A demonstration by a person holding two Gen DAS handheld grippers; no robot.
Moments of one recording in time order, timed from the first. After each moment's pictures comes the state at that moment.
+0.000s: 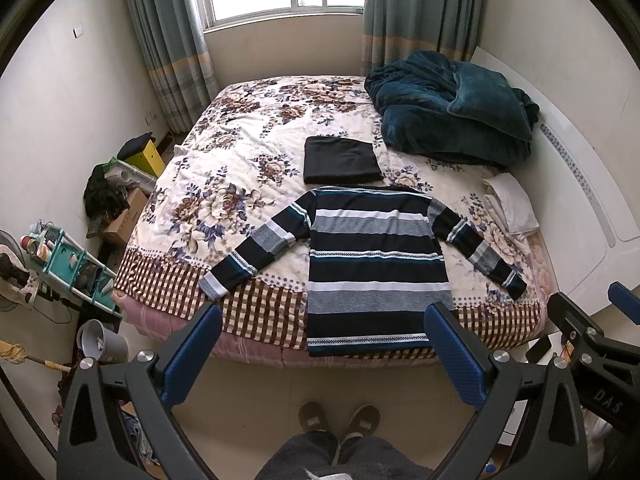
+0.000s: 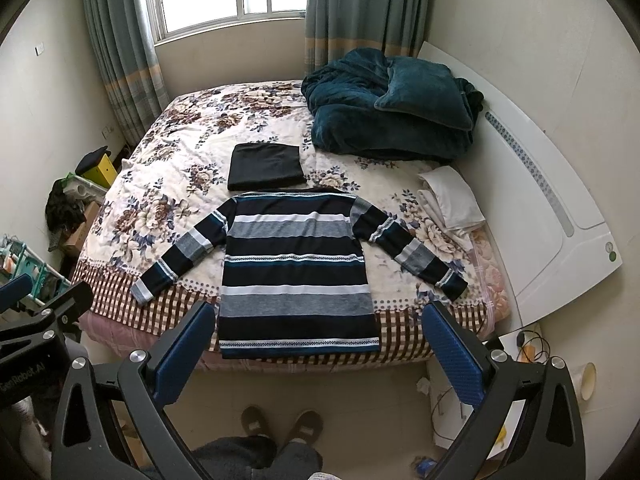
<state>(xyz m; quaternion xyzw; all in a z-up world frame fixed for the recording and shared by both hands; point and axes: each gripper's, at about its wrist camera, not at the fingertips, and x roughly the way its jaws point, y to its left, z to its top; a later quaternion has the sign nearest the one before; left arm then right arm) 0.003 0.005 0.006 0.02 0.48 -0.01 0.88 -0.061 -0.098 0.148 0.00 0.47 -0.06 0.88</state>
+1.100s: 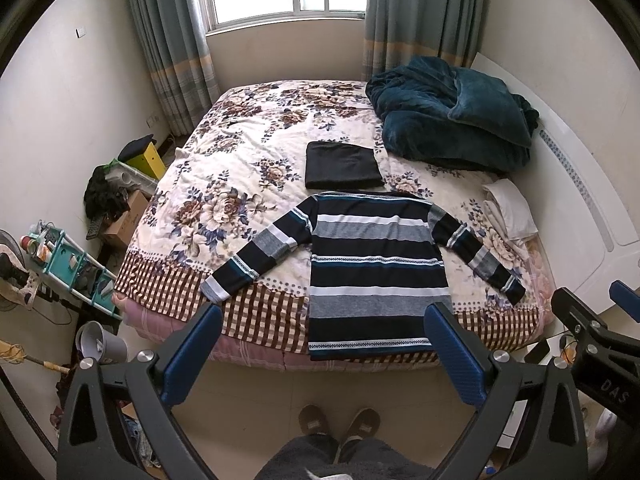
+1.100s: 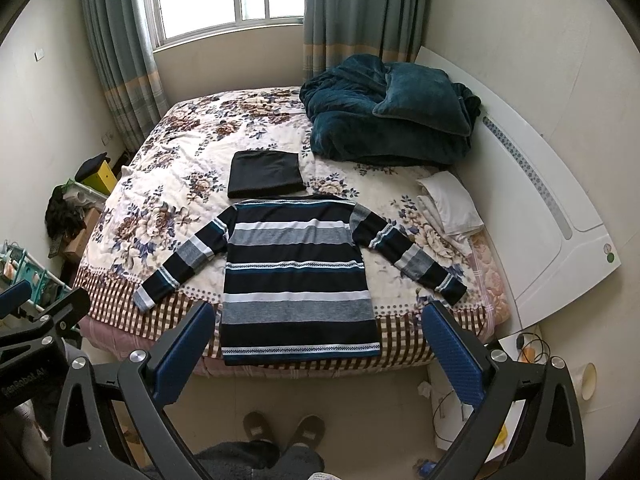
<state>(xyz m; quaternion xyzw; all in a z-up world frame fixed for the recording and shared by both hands) 0.003 0.002 0.011 0.02 0.48 -0.01 0.88 -0.057 -0.098 0.158 0.00 0.47 -0.06 0.88</state>
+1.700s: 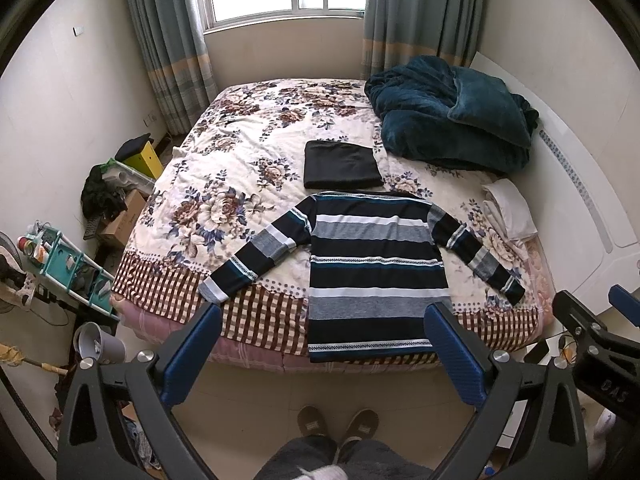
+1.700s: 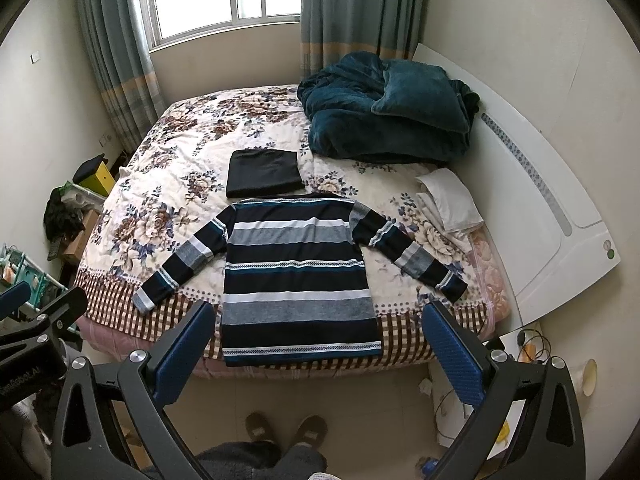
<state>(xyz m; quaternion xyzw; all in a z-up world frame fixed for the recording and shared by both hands) 0.003 0.001 0.011 0.02 0.48 0.00 0.88 -0.053 -0.099 0.160 0.01 0.47 -0.07 0.88</state>
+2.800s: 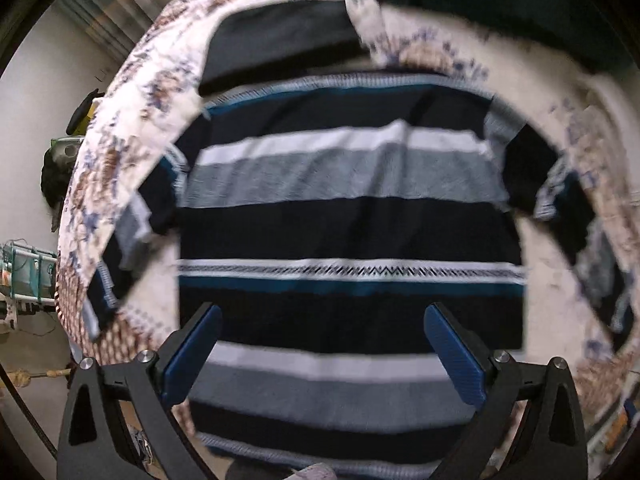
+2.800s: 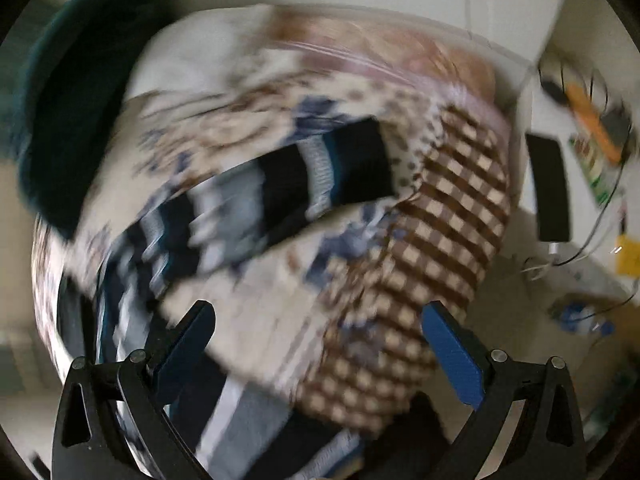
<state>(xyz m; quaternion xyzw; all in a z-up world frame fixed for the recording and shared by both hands) 0.321 -0.204 -0.428 0.09 0.64 0.05 0.76 0.100 -0.617 -0.394 0.46 0.49 -0.37 0.64</state>
